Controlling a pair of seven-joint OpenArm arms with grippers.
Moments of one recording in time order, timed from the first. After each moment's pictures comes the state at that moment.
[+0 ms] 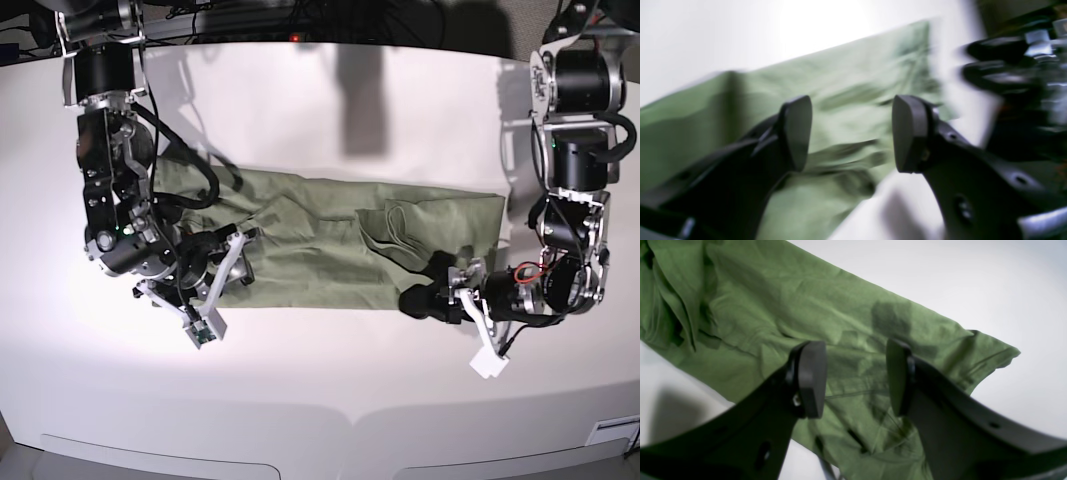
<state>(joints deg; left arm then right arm) -27.3 -11.1 -3.8 55.6 -49.1 -38.8 65.5 9.6 17.8 -7.3 97.3 20.7 18.1 -62.2</state>
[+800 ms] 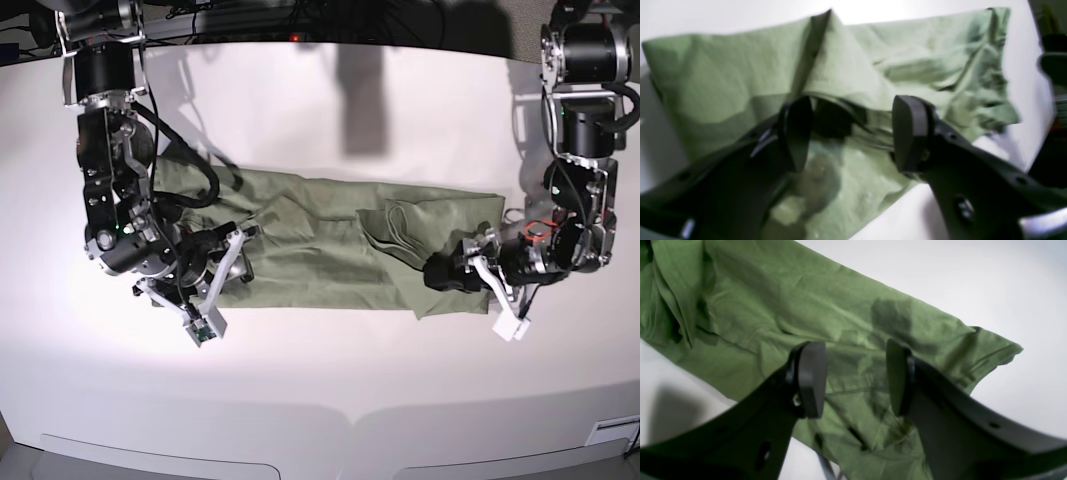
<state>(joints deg) -20.3 -13.1 -3.9 55.6 -43.6 -38.6 54.1 9.4 17.7 -7.3 97.3 20.8 18.1 -62.8</state>
